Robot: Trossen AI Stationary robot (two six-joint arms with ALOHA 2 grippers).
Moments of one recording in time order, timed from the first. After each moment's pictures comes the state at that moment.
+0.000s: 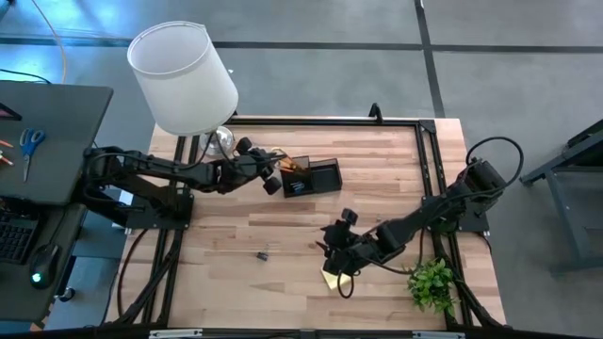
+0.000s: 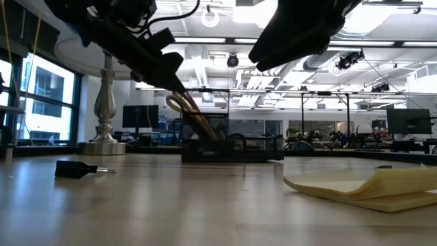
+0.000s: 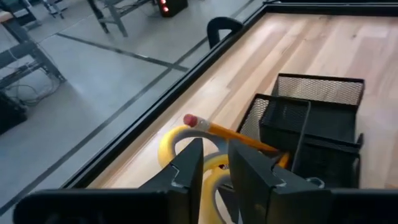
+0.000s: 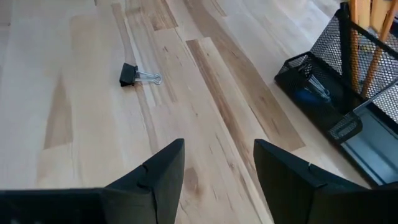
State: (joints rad) left arm 0.25 1.33 0.61 0.23 -0.59 -0.03; right arm 0.50 1.70 1.13 -0.31 0.66 0.58
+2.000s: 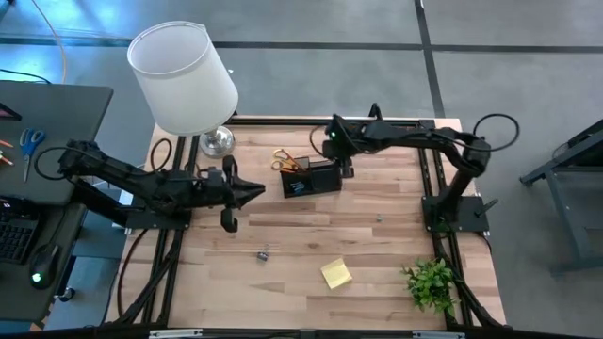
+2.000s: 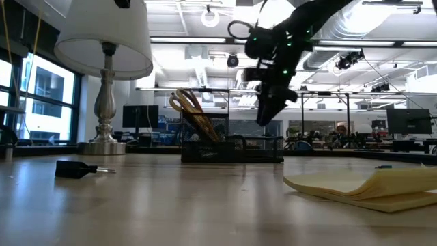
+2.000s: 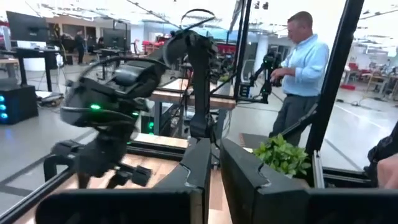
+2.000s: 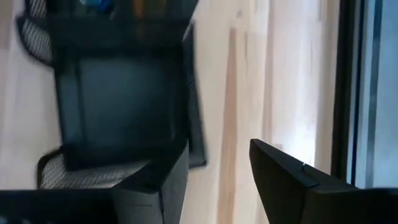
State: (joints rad) left arm -0.20 0.89 0.61 0.37 -0.44 -0.06; right arm -0.42 1.74 1.24 -0.60 0.05 -0.57
